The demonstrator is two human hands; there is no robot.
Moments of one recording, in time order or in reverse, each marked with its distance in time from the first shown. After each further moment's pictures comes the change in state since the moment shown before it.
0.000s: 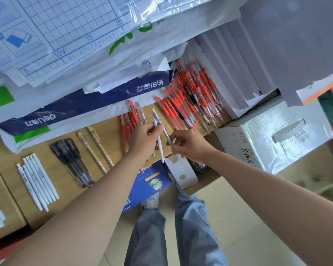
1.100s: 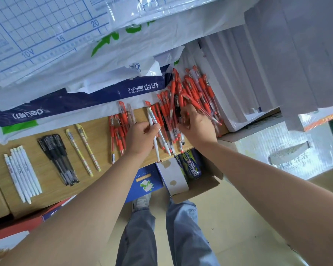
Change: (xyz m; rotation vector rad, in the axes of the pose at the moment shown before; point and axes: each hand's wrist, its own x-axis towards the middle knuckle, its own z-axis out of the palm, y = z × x) left_hand 0.032 0.000 0.035 0.027 0.194 -0.050; right_hand 0.054 0.039 -0.050 -0.373 0.374 -0.052
